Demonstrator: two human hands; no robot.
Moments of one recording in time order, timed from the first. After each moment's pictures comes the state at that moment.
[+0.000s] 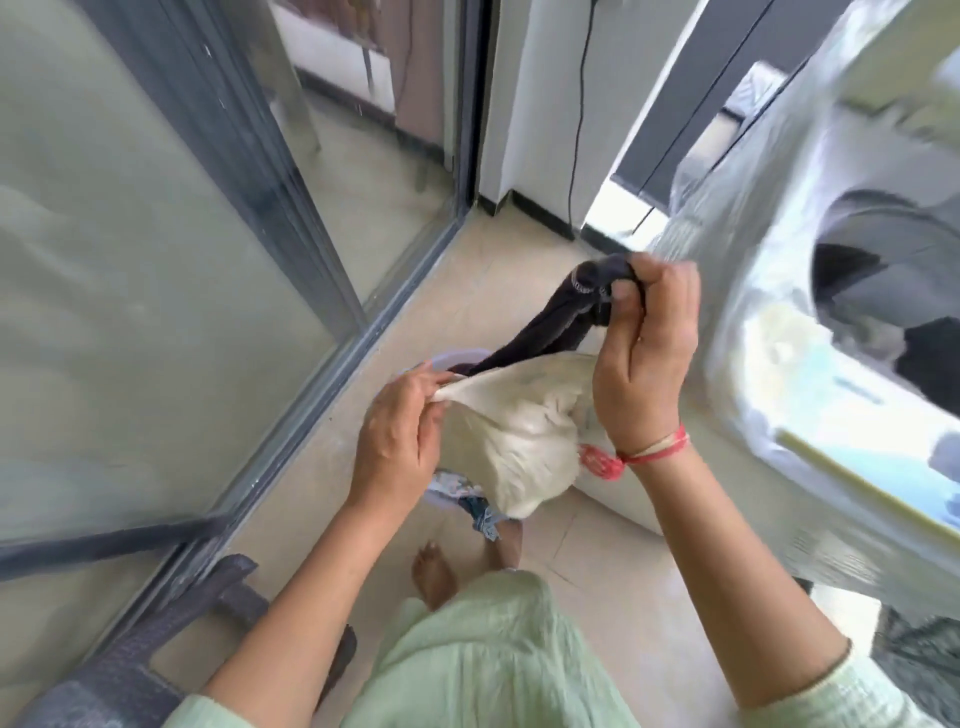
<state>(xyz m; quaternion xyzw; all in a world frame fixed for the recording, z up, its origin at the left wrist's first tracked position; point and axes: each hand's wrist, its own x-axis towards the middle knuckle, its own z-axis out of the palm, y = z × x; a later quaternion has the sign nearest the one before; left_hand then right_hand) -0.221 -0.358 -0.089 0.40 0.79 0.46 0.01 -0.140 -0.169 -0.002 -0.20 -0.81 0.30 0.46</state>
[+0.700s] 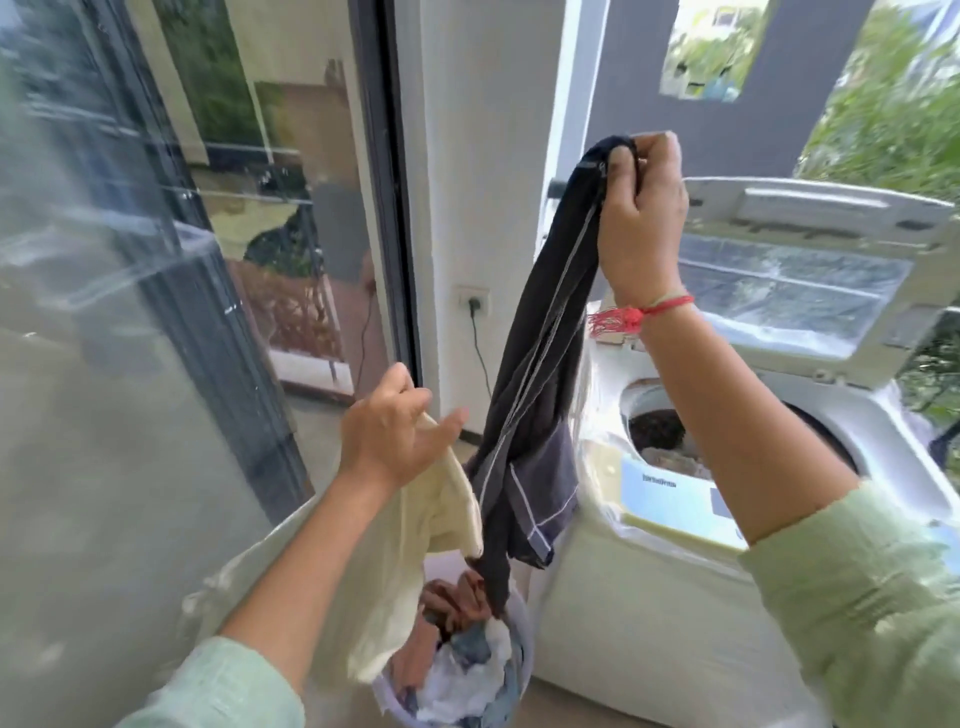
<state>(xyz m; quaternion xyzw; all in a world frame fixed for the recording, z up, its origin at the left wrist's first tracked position) -0.241 -0.310 0.140 0.52 0.74 0.37 -0.20 -0.111 -0.132 0.304 -0.23 -0.69 0.28 0.63</state>
